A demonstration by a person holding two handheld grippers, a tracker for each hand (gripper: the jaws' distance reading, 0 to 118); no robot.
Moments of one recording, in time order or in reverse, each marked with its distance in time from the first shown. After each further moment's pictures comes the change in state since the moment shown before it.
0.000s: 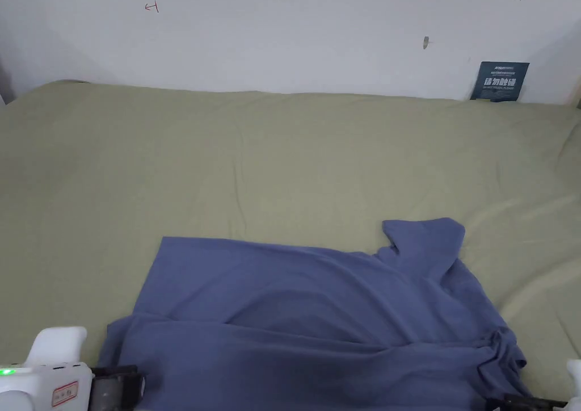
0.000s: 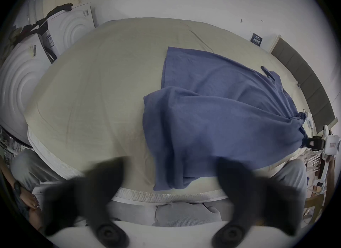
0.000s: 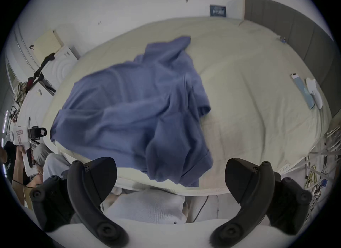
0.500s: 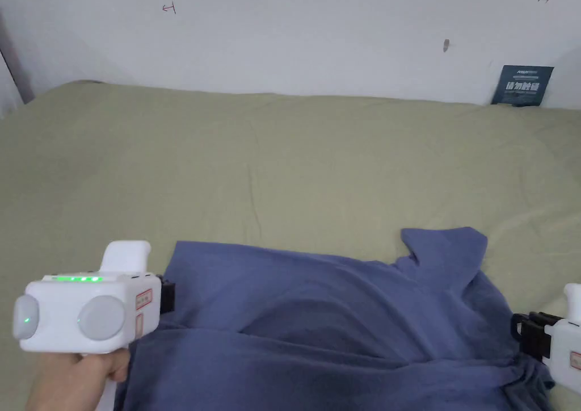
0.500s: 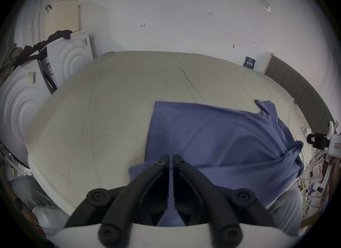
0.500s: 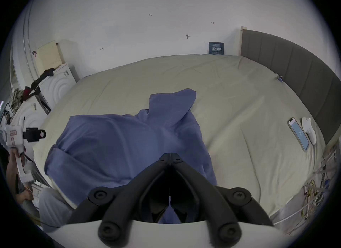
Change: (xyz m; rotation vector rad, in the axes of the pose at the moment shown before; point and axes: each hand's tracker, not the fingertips) left arm 0.047 0.101 -0.034 0.175 0.013 -0.022; right arm -0.044 0.087 -0.031 0.240 -0.077 0.042
